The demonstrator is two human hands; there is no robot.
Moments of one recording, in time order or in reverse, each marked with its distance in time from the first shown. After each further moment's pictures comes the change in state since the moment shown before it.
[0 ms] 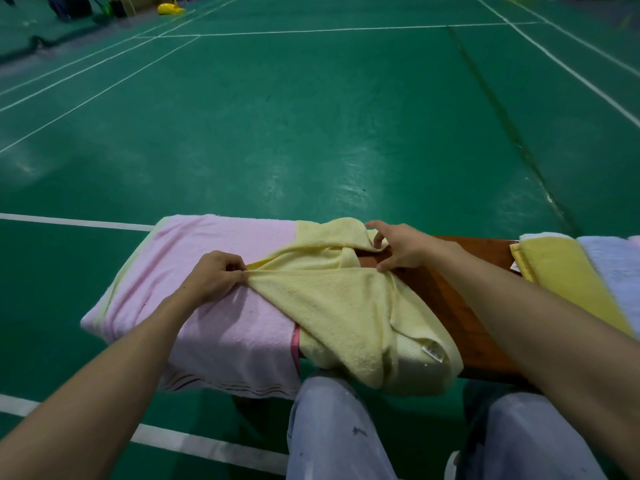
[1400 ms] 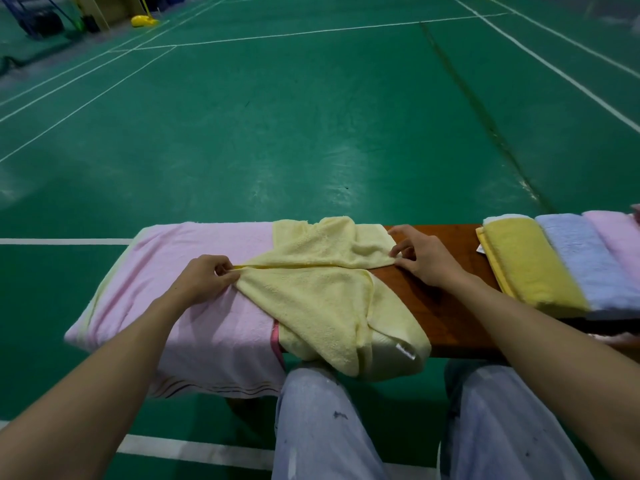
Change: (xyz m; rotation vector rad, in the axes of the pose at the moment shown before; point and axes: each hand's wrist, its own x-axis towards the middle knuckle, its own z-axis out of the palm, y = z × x) left_hand 0.006 0.015 0.011 0.122 -0.014 -0.055; right_hand -0.079 0.051 0.030 0.247 0.451 0.038
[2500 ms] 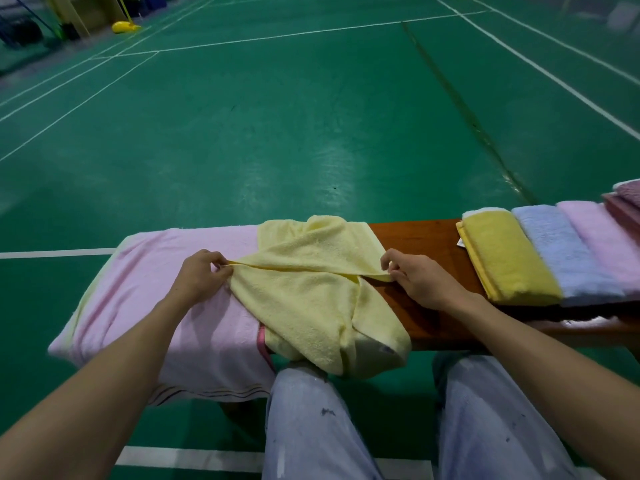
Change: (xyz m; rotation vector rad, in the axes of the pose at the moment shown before) left_hand 0.012 0.019 0.013 -0.012 0.157 0.003; right_hand -0.049 -0.006 -0.005 -0.104 -0.115 0.005
